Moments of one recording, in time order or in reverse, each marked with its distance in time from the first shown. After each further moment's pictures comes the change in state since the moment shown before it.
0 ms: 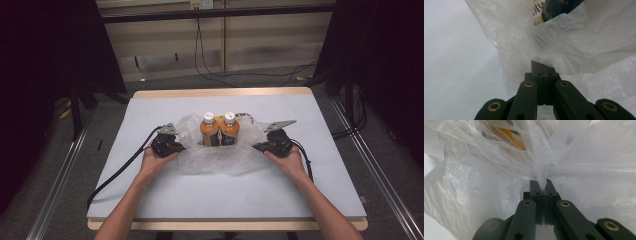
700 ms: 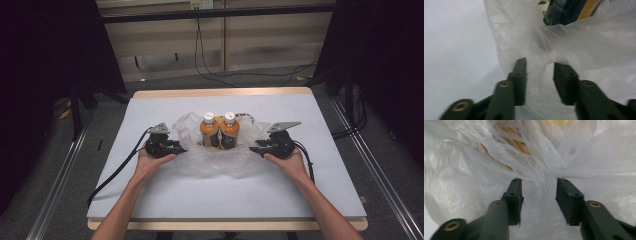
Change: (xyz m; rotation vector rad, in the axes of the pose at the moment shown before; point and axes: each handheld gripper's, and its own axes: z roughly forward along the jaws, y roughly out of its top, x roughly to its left) left arm 0.002 -0.007 -0.027 -0.101 -0.024 -0.089; right arm 0.007 0.000 -0.014 -0.081 0.019 0.005
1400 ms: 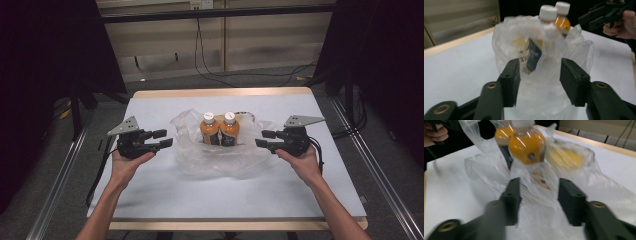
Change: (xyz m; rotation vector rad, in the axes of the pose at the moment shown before) left arm -0.037 0.027 -0.087 -0.256 0.016 0.079; right arm 0.022 0.026 -0.060 -0.188 0.044 -0.032
